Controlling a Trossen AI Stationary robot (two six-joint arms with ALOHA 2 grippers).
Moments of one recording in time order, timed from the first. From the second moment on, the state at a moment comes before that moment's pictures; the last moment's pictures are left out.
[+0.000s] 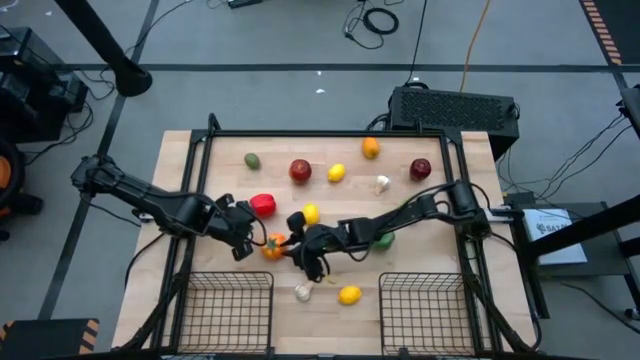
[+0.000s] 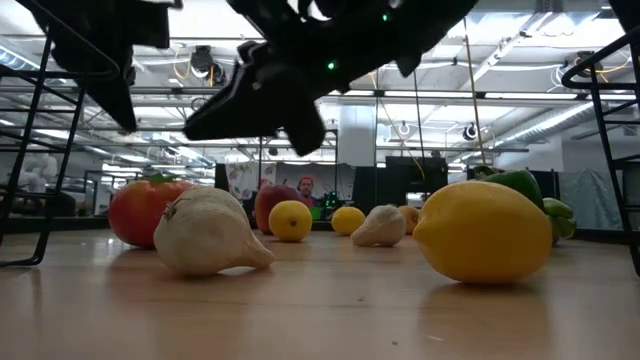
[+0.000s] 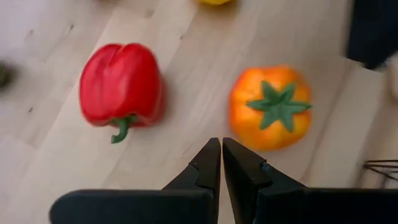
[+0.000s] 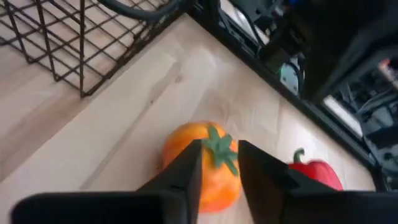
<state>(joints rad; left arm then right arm) -0.34 1.11 0.82 -0.91 -0.32 -0.73 0.18 2.09 1.37 0.27 0.13 -0.57</state>
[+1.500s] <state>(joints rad) -0.34 1.27 0.70 -0.74 -0.34 -0.64 0.15 2.22 1.37 0.53 0.08 -0.74</state>
